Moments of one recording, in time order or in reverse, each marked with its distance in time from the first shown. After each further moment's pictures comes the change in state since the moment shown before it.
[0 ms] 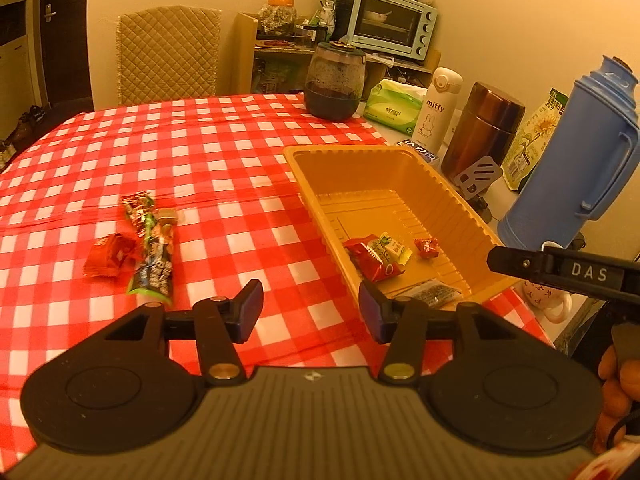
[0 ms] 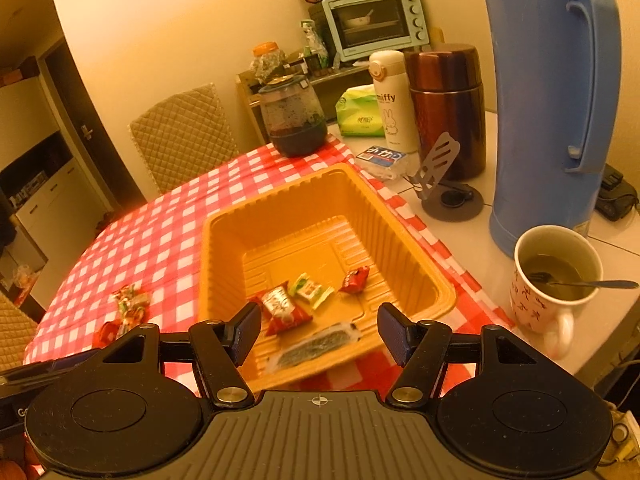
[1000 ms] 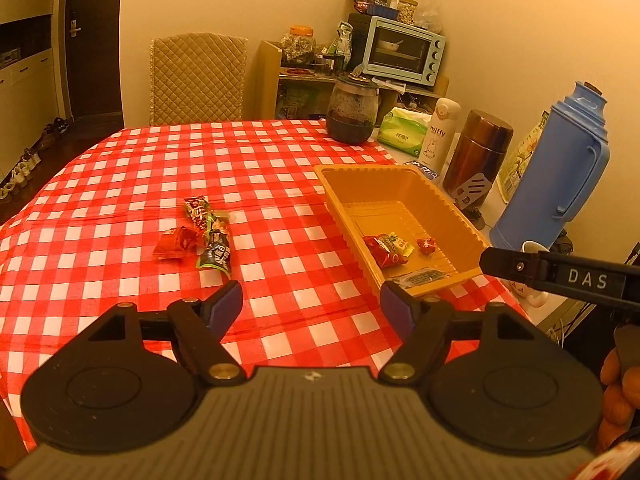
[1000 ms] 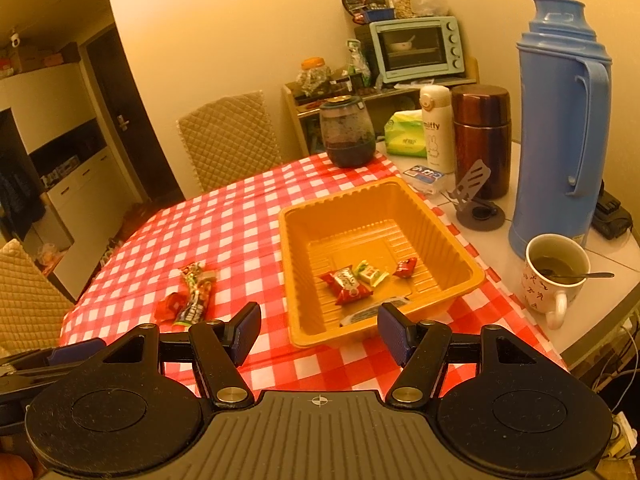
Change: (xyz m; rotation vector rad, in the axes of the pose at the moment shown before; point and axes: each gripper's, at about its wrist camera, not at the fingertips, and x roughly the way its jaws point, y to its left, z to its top) left arm -0.098 0.016 -0.028 -0.018 -0.074 0.044; right arm -0.079 0.065 -0.030 -0.094 -0.036 0.059
